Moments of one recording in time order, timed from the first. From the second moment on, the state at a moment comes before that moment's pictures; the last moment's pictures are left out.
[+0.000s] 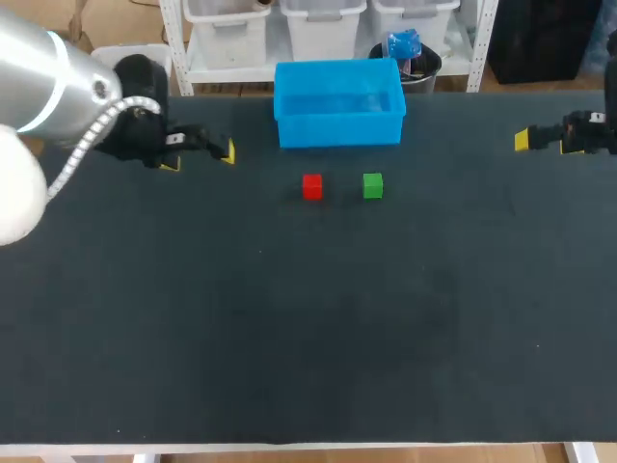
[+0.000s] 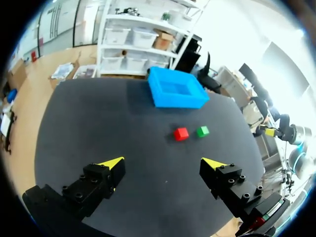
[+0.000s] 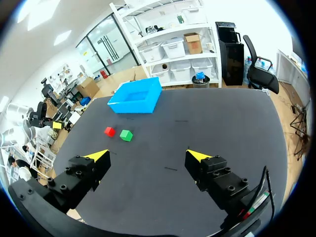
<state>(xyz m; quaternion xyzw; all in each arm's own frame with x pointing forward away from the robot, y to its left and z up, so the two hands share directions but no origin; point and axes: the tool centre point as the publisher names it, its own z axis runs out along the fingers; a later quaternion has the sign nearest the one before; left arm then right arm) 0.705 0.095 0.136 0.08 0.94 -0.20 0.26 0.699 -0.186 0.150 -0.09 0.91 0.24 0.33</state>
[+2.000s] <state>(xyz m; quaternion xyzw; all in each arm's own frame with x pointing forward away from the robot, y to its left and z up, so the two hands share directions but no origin) 0.785 -0.054 0.079 0.07 0.98 -0.03 0.16 0.699 -0.186 0.150 -0.09 0.91 0.24 0.33</state>
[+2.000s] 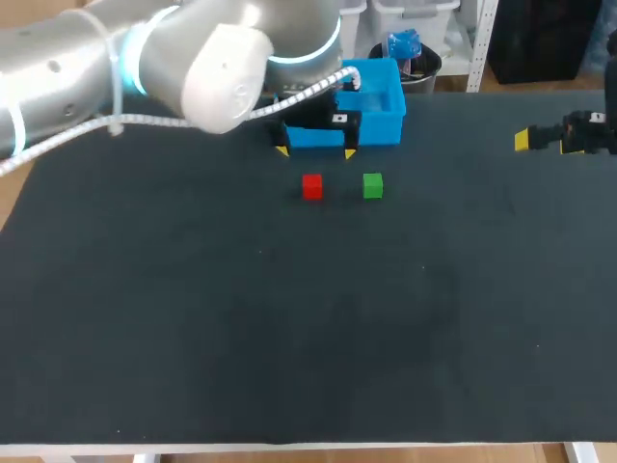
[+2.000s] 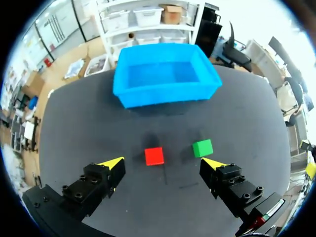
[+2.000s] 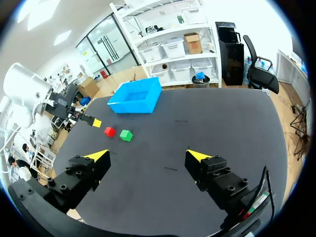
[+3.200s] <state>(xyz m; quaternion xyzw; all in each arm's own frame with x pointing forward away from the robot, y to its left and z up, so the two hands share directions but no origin) 0.789 -0.045 0.007 0.01 0.99 -0.03 0.10 0.699 -0.186 0.150 -0.09 0.91 0.24 0.33</state>
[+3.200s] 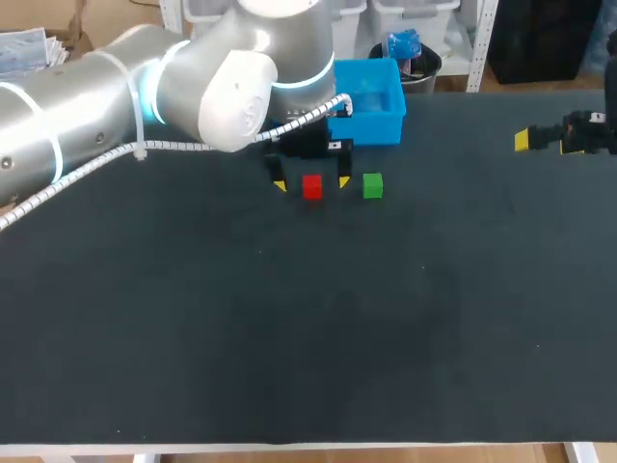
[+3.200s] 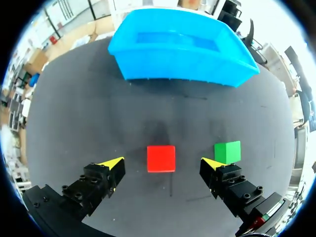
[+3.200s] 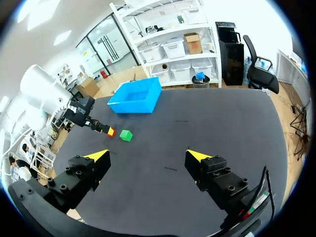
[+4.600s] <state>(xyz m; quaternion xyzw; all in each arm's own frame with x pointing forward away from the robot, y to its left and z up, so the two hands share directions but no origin) 0.798 -0.045 -0.011 0.00 0.99 0.01 0.11 0.699 -0.186 0.150 -0.09 0.91 0.24 0.33</state>
